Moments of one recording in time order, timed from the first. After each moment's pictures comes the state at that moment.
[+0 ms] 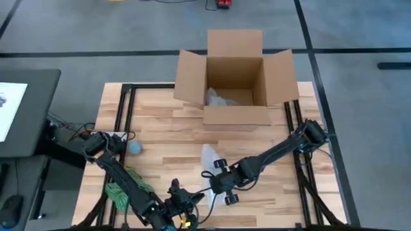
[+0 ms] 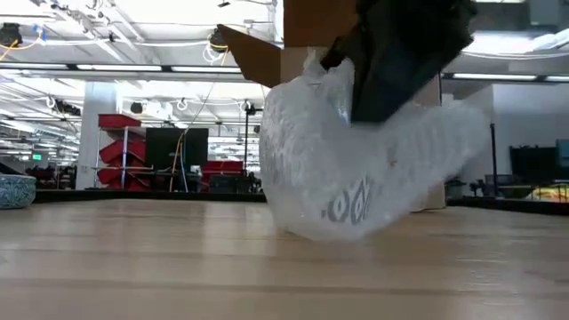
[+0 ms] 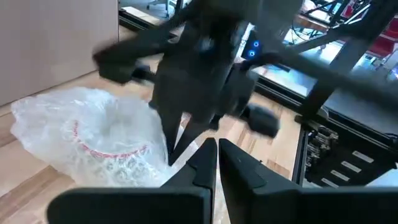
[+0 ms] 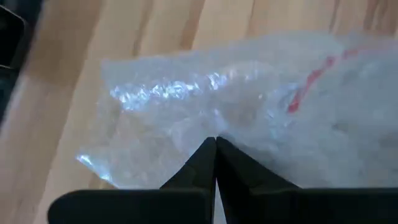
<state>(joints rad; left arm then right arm) -0.82 1.92 1.49 -0.35 -1.13 -1.06 0.46 1.91 1.46 -0.61 0.09 0.13</state>
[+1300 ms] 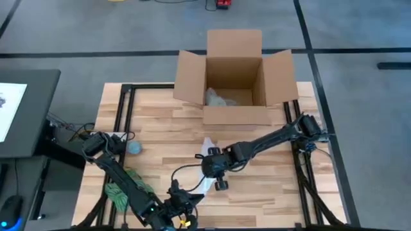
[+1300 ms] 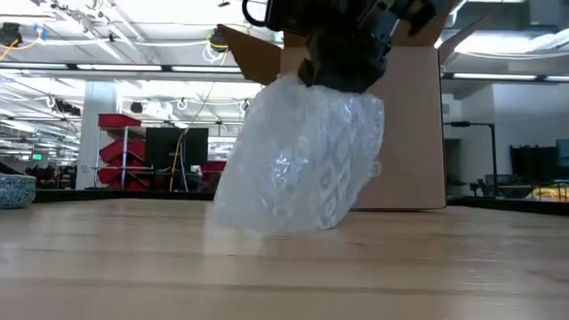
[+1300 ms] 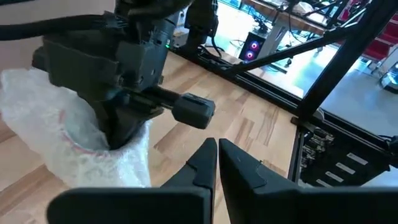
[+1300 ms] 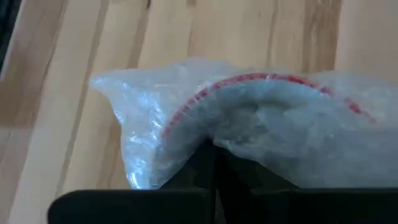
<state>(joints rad) -0.82 1.92 1.49 -0.34 -1.13 -1.06 0.28 1.98 1.42 -0.56 -0.01 0.11</state>
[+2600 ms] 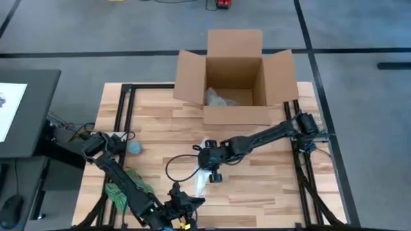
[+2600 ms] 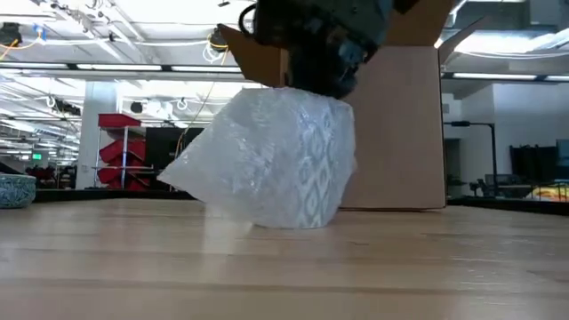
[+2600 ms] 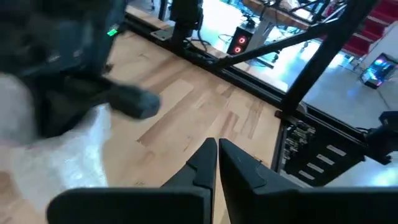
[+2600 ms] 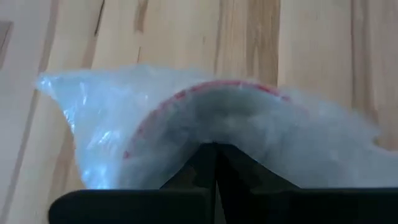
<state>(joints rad) -0.83 1.92 1.49 -0.25 -1.08 -0.99 0.21 2.03 1.43 -0.46 0.04 0.09</state>
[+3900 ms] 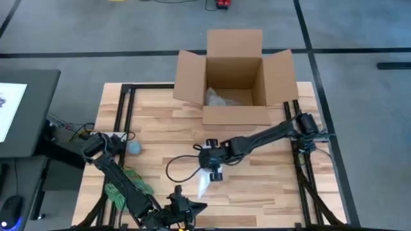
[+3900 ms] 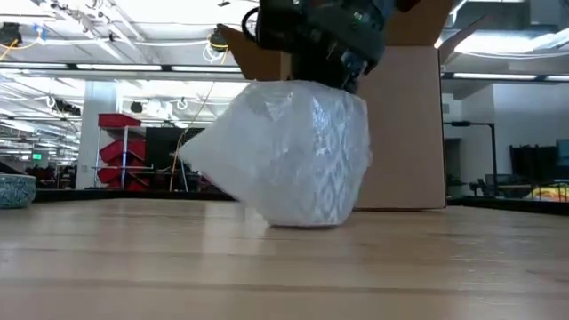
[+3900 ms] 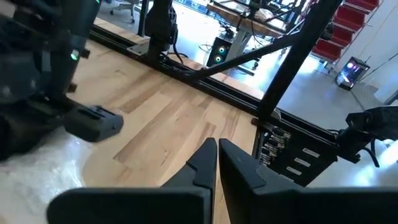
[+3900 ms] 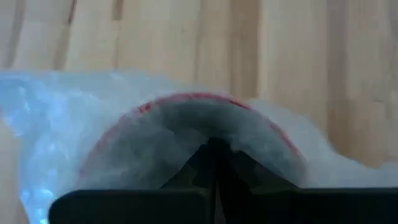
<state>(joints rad) -0.84 1.92 1.49 -0.11 -1.08 -0.85 0.22 2.05 1.43 -0.51 0.09 0.07</state>
